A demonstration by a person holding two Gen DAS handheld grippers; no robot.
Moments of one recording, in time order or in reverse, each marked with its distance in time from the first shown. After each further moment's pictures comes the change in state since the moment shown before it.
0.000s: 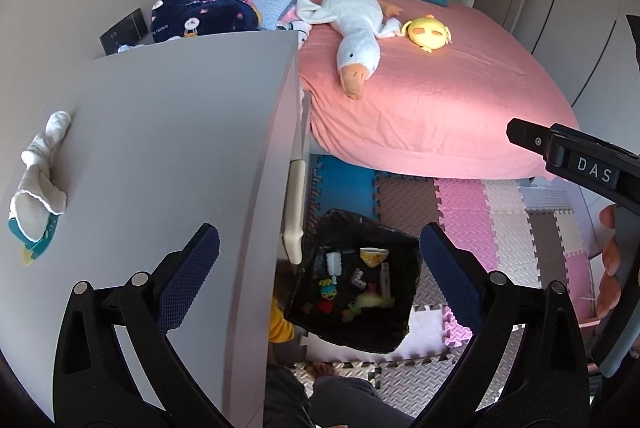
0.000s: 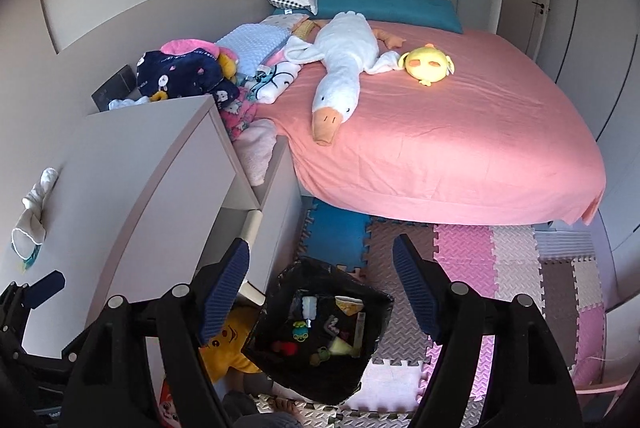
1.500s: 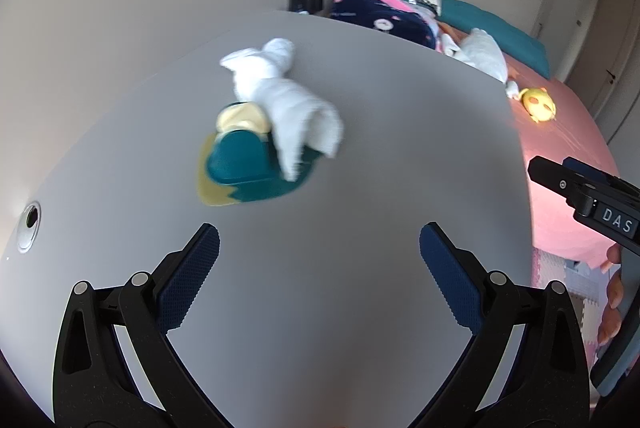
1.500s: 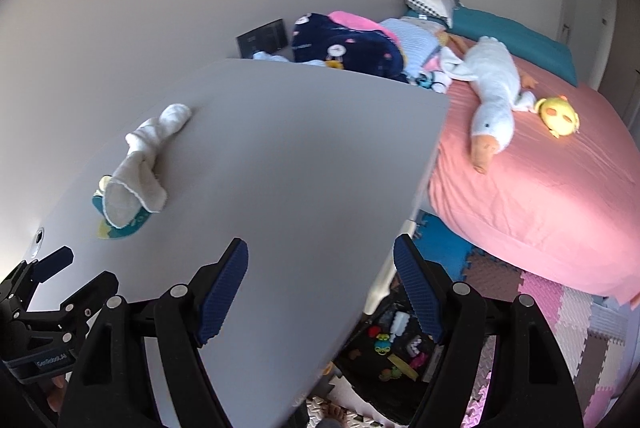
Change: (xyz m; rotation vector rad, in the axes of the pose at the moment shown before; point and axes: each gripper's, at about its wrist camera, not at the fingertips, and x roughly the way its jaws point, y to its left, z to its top) left arm -0.060 0.225 -0.072 -0.336 -0.065 0.215; right arm 0.010 0.246 -0.013 -0.291 0.015 0.275
